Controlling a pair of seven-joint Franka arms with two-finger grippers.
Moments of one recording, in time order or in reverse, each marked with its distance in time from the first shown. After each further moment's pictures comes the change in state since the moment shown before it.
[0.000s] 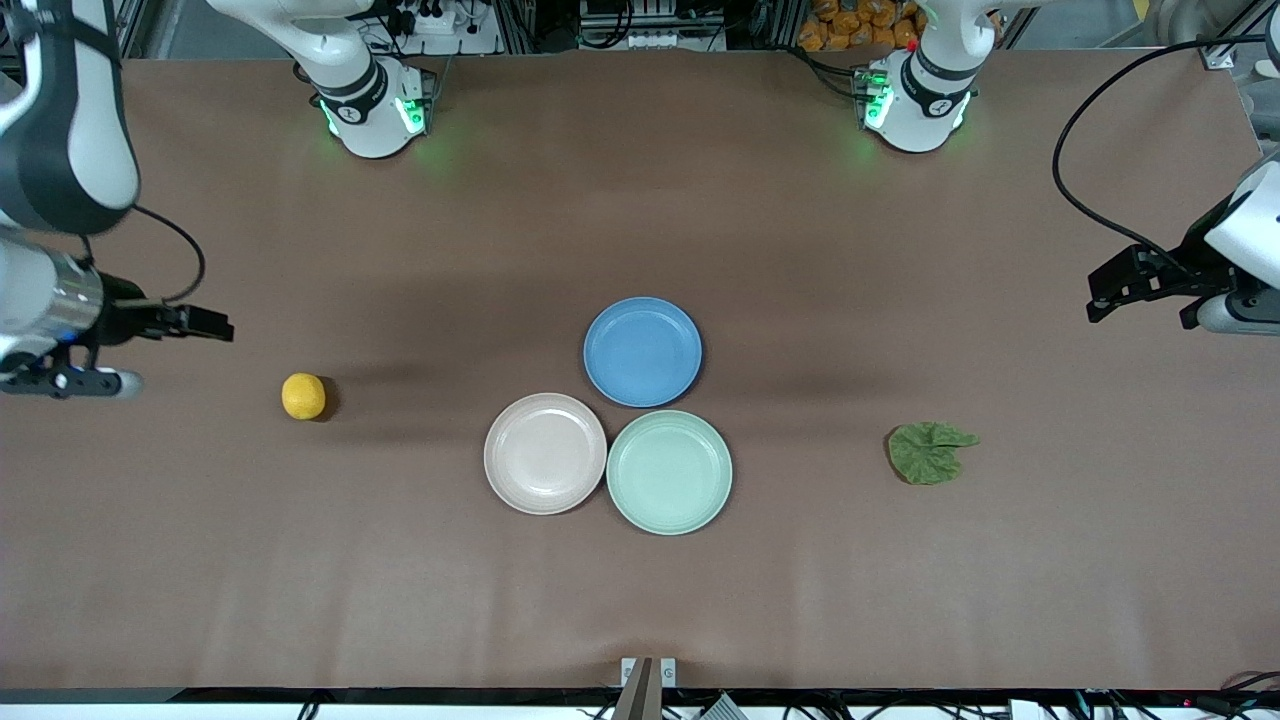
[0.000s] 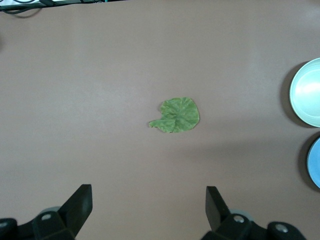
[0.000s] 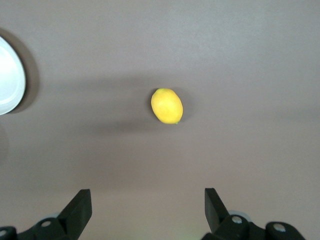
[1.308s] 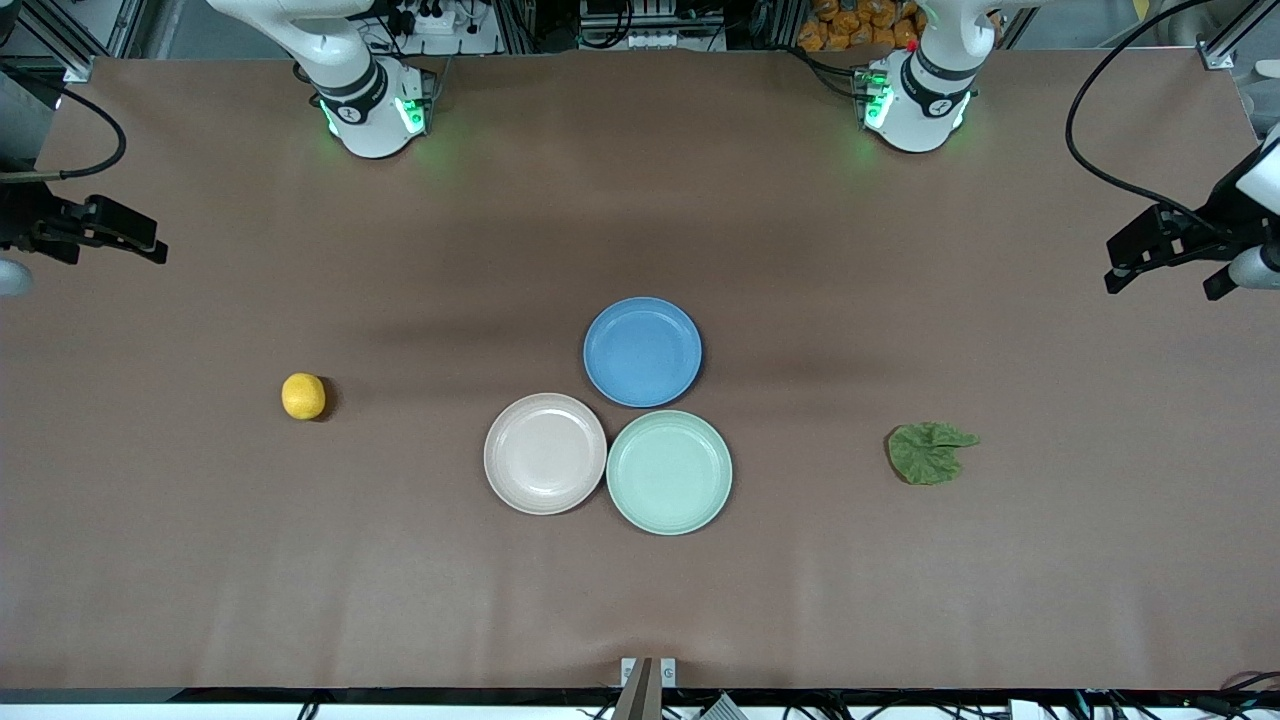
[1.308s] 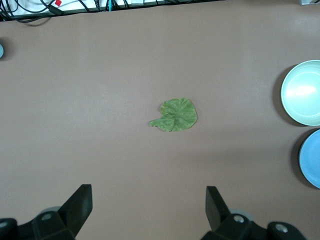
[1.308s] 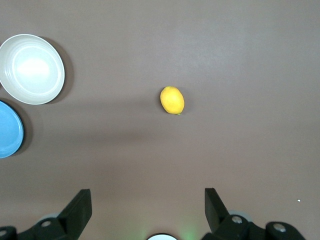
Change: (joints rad) left arm 0.000 -0.054 -0.005 0.021 0.000 -0.045 0.000; right arm -0.011 -0.104 0.051 0.207 -0.012 -0.232 0.017
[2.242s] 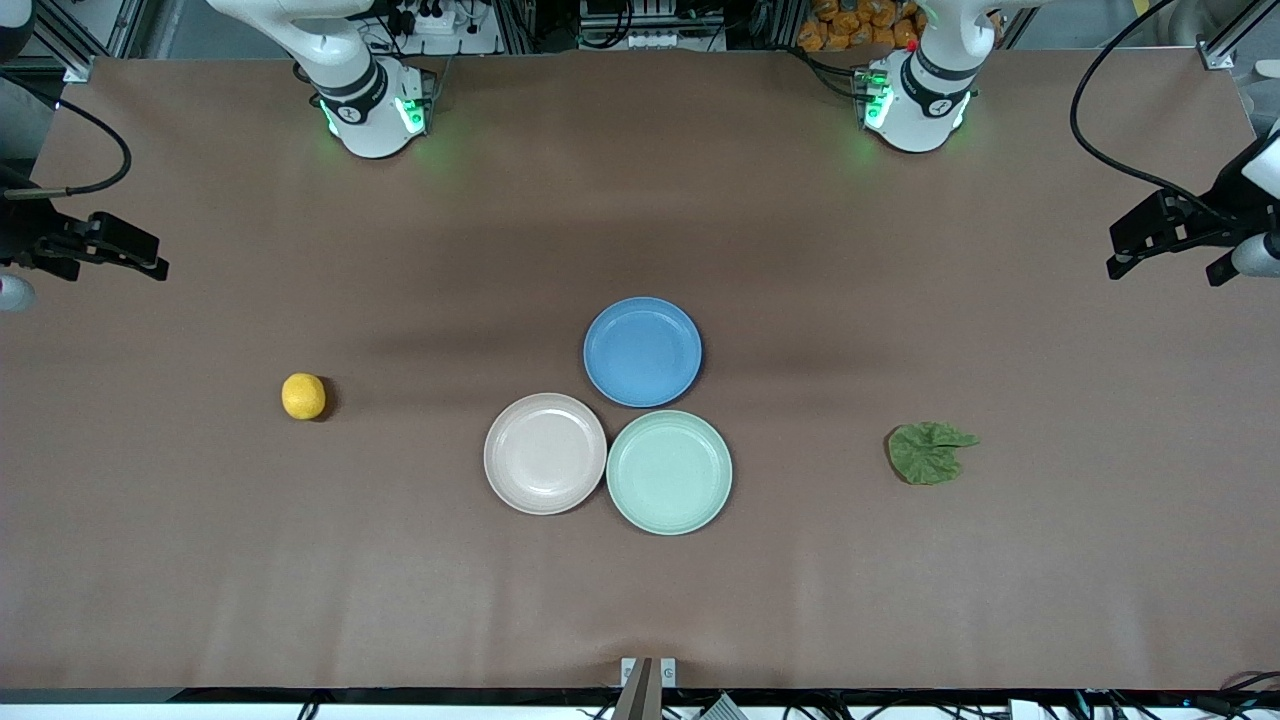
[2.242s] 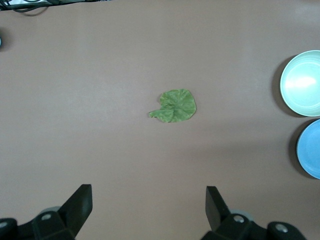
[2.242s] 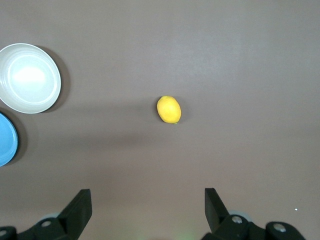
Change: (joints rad) left arm 0.000 0.000 -0.002 0.025 0.000 -0.061 0.000; right arm 0.002 0.015 0.002 -0.004 -0.016 0.047 -0.001
